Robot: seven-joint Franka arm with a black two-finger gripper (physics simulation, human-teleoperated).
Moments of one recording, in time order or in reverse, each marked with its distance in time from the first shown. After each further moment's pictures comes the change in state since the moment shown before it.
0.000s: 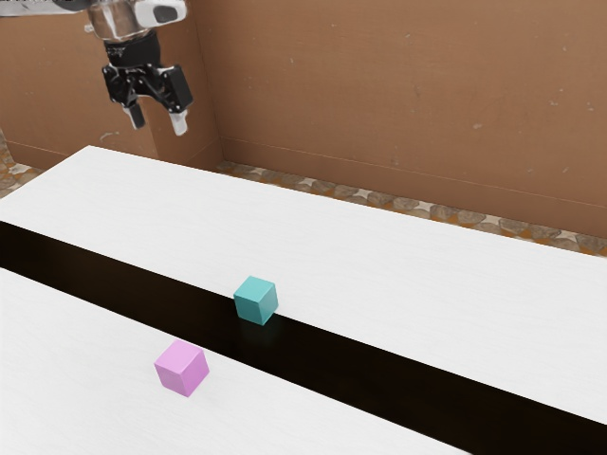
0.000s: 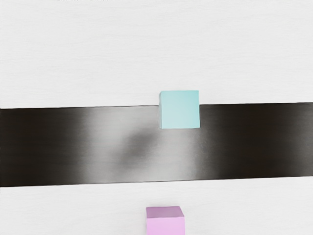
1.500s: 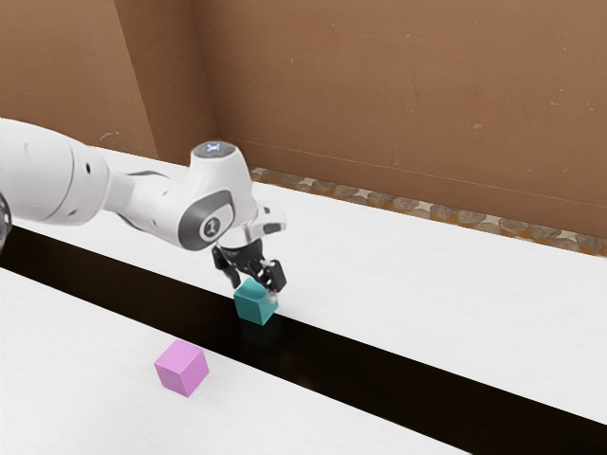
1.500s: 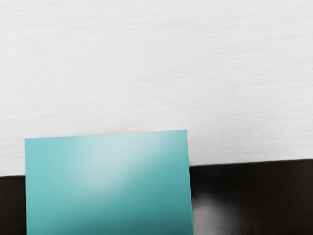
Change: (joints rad) arm 0.022 0.264 -0.187 -0.616 0.131 0.943 -0.152
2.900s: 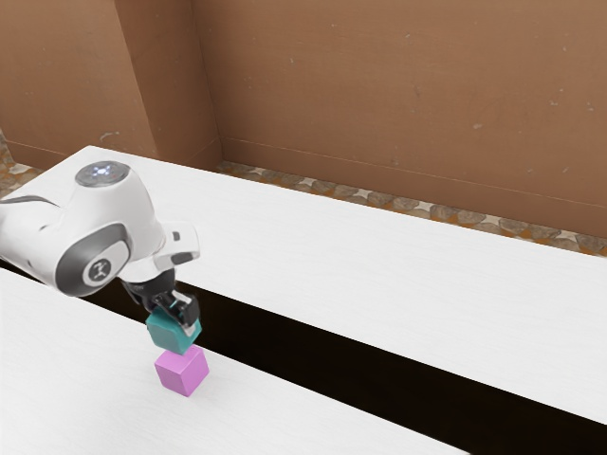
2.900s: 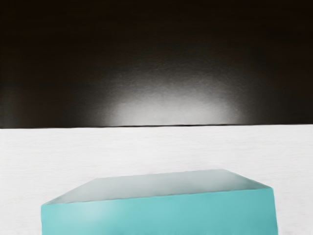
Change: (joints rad) arm 0.029 -0.655 0.012 -0.641 0.008 0.052 -0.031
